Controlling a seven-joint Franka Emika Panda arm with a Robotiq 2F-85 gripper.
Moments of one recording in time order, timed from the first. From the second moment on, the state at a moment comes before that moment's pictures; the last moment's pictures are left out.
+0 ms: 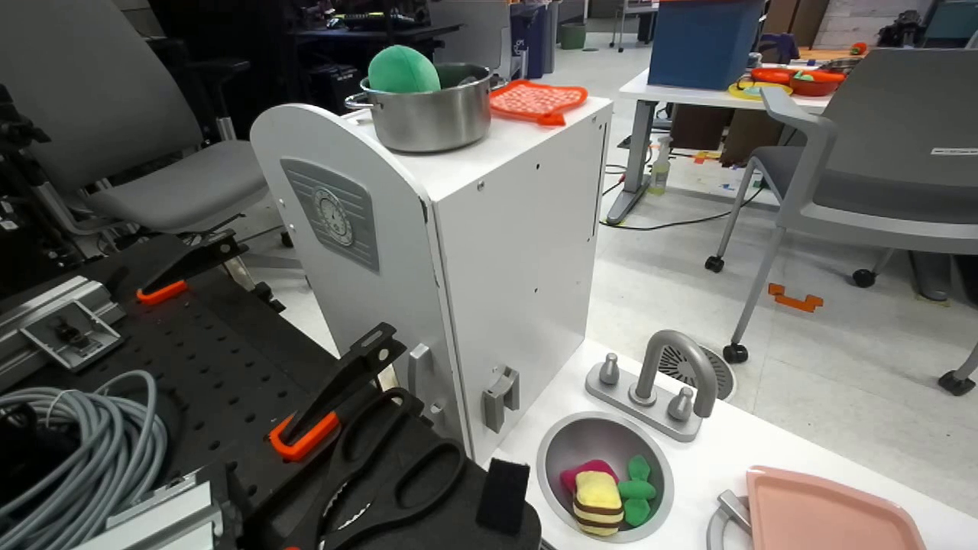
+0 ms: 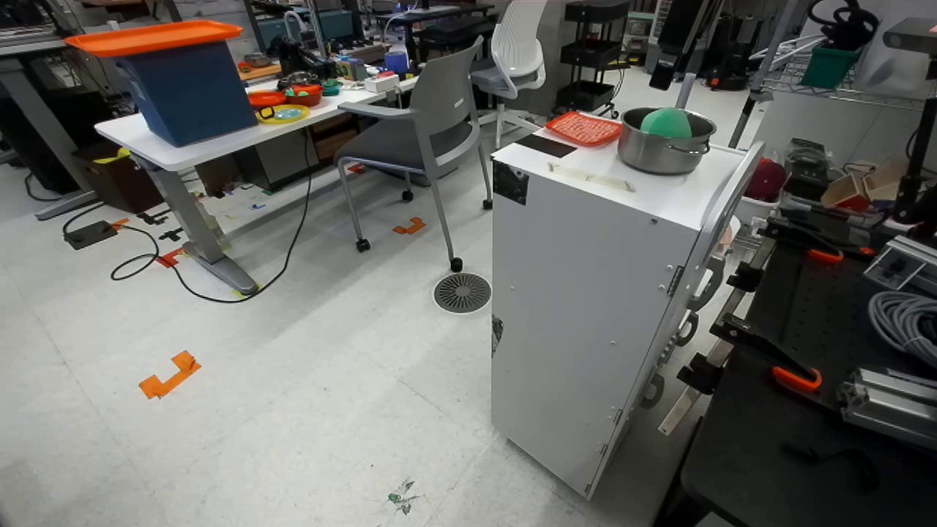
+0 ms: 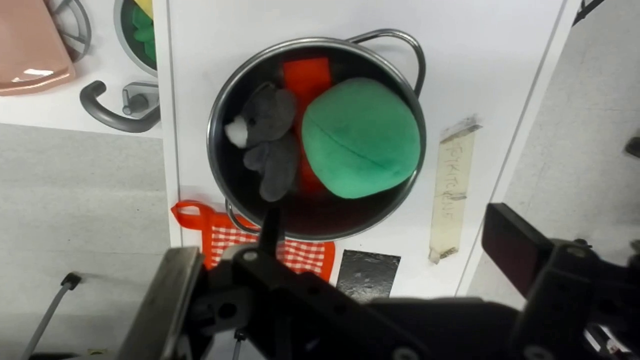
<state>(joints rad) 0.01 -0.01 0.00 -2.34 0.01 2.46 -0.16</state>
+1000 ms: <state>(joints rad) 0.00 0.04 -0.01 -2.35 0.02 2.45 -0.16</state>
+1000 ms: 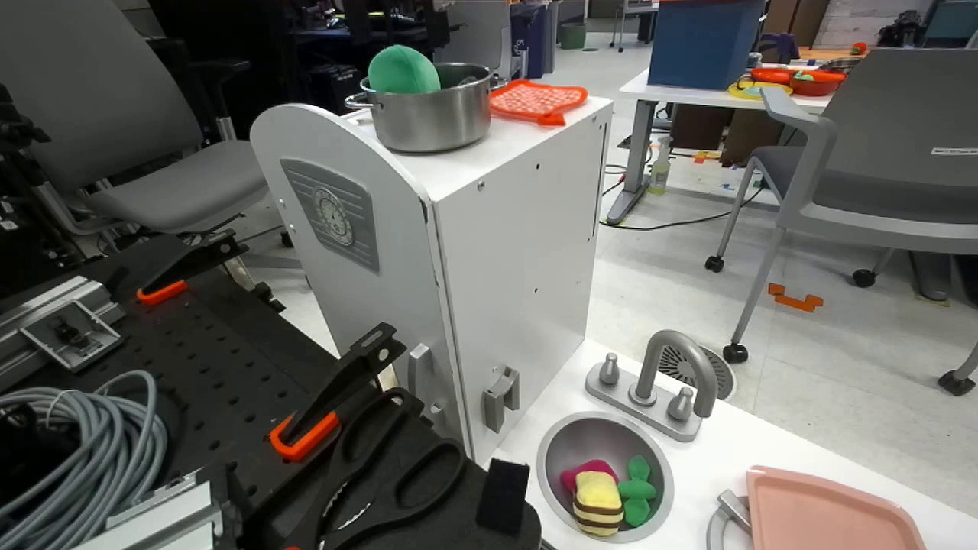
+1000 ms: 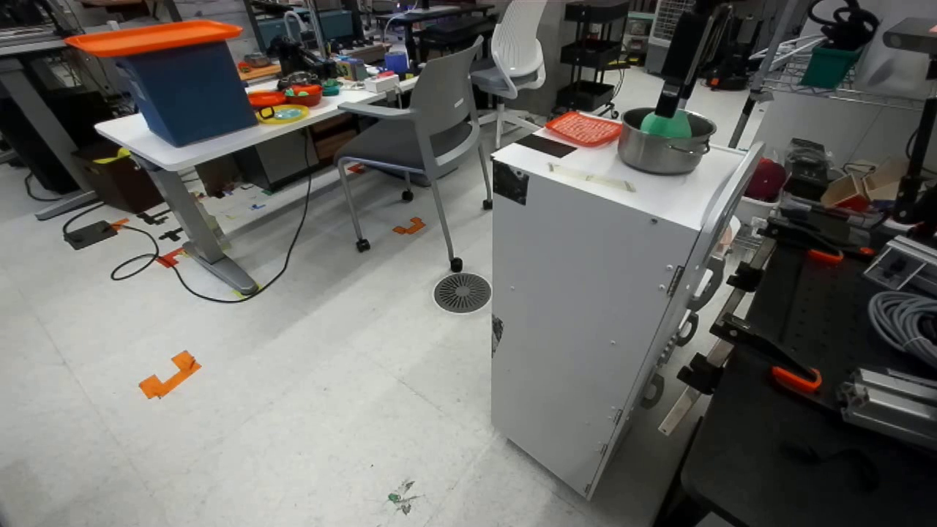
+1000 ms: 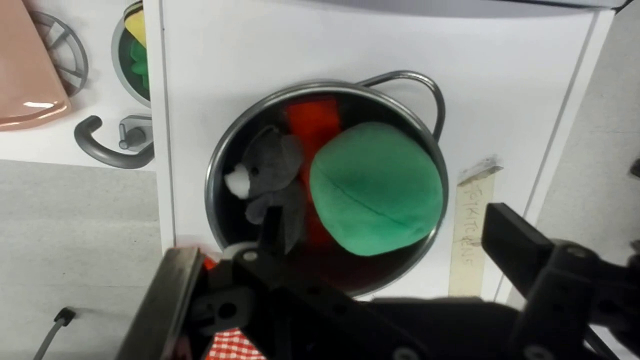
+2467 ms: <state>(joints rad) 0.00 0.06 -0.01 -2.34 0.03 2.45 -0.17</state>
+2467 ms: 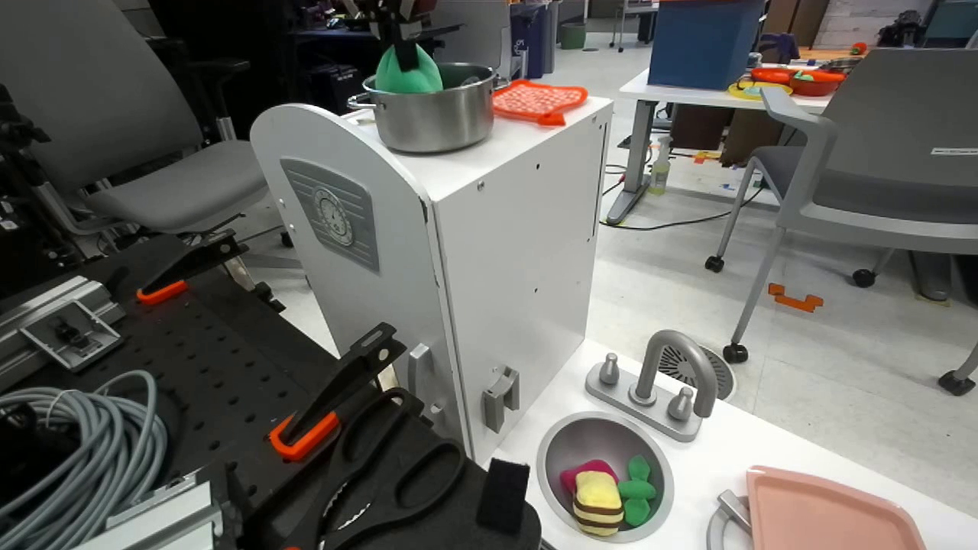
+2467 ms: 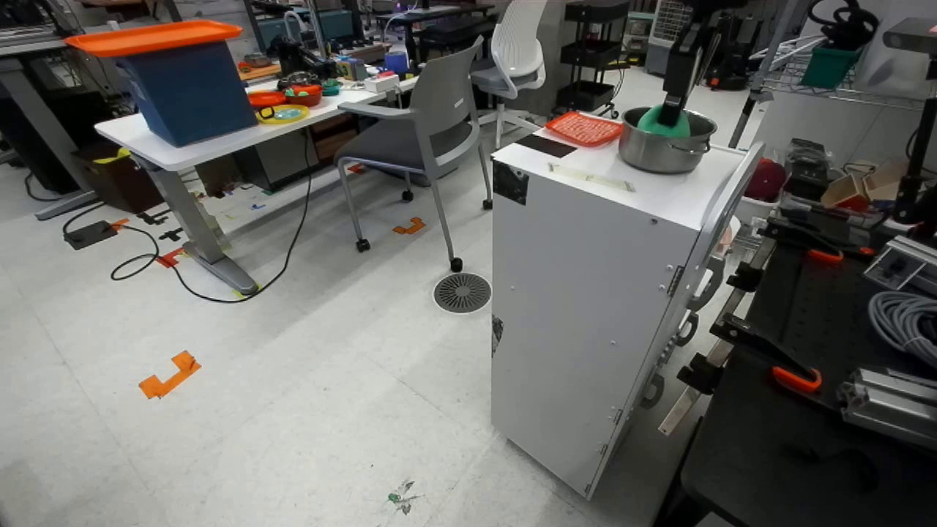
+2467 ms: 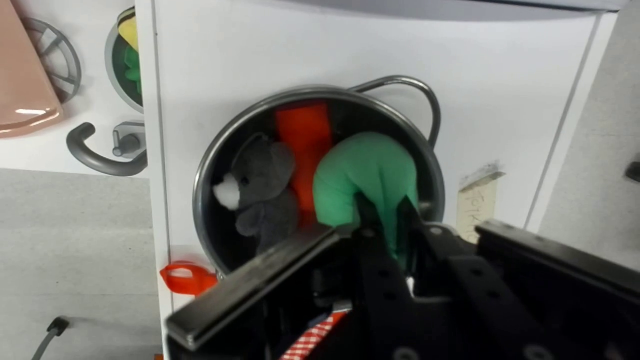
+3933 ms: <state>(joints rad) -0.08 -0.06 -0.06 -2.32 -0.09 2.35 -0.05</state>
